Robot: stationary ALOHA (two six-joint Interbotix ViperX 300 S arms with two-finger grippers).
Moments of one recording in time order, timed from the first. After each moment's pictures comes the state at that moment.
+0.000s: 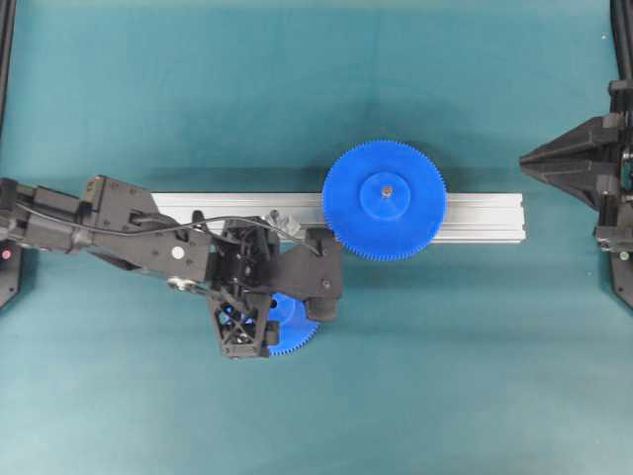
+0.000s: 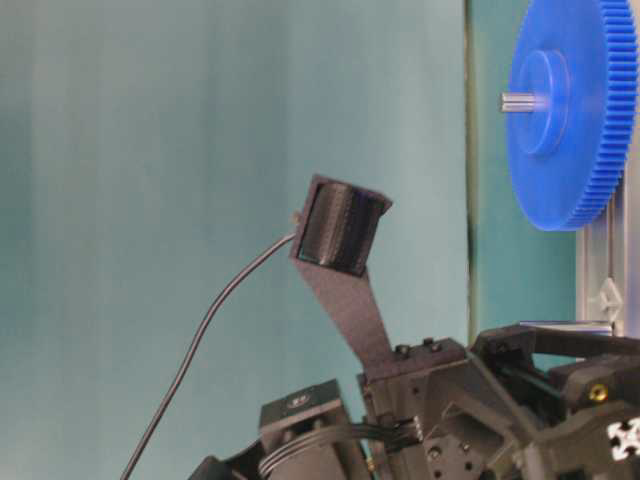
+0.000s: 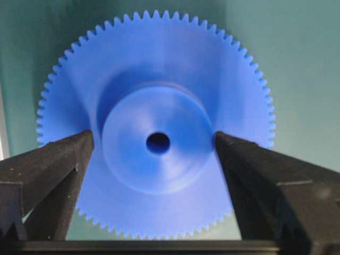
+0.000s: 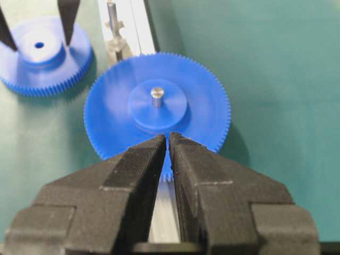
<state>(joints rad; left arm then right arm) -0.13 0.19 0.42 0.01 0.49 -0.12 -0.18 -0.99 1.11 -0.02 0.36 0.04</state>
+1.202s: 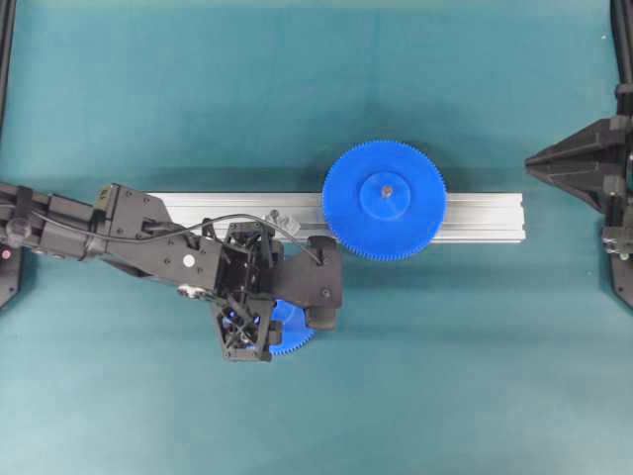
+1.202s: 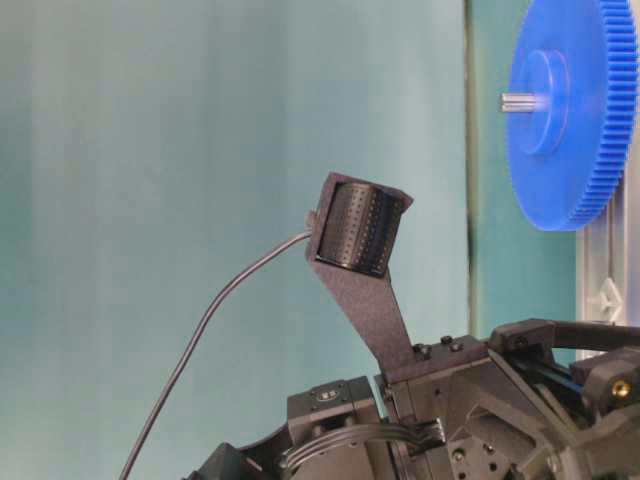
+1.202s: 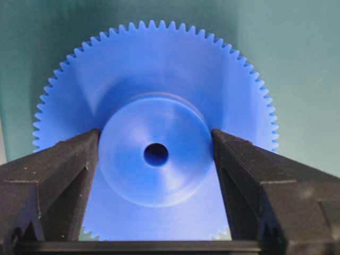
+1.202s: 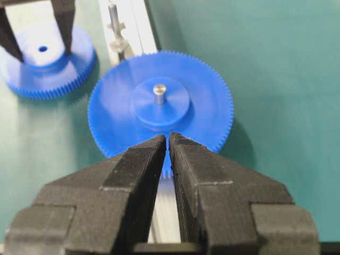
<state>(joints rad) -0.14 0.22 0.41 0.02 0.59 -0.12 -0.18 -1.03 1.14 -0.02 0.36 0.07</state>
